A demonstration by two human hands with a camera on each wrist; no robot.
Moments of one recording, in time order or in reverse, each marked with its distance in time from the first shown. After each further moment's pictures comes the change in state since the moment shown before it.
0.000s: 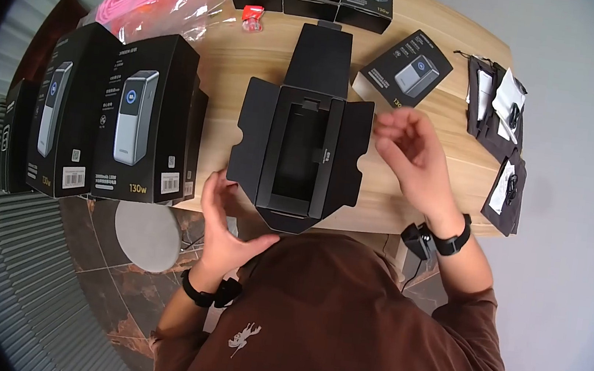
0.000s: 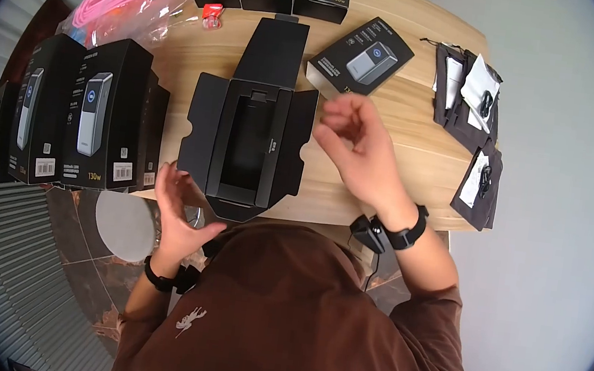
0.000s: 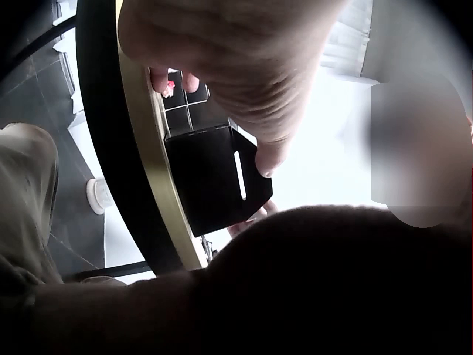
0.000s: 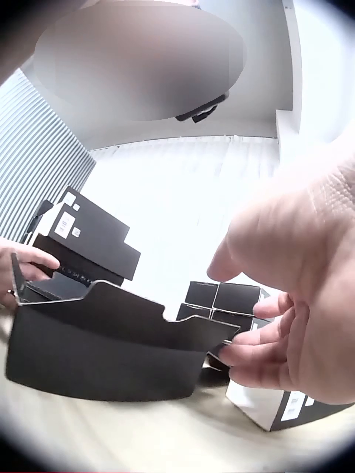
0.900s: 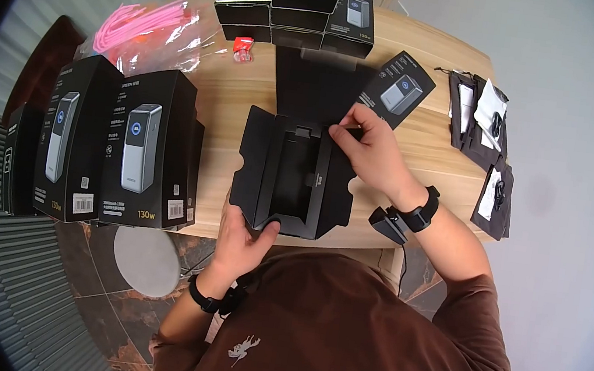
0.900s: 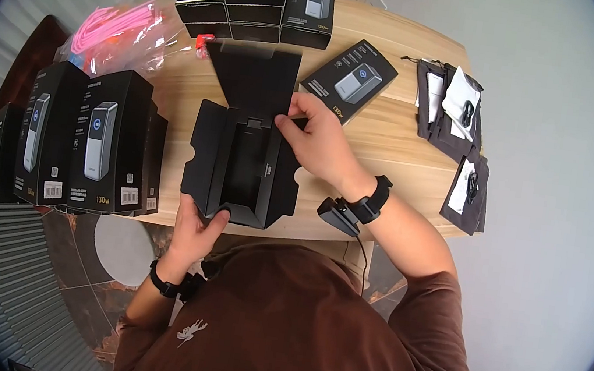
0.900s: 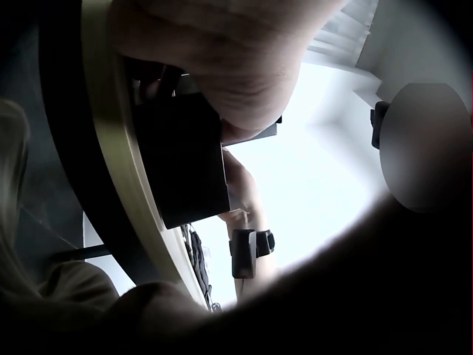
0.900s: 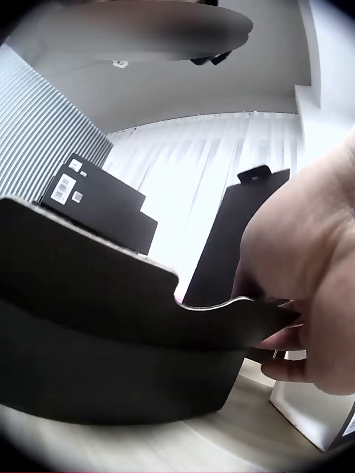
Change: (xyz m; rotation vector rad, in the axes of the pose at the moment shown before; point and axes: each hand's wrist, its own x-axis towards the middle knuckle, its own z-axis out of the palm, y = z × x) left_hand 0.032 -0.008 0.019 -0.052 -0.118 -0.165; right_hand 0.059 -0.005 0.034 -0.255 -0.066 -0.117
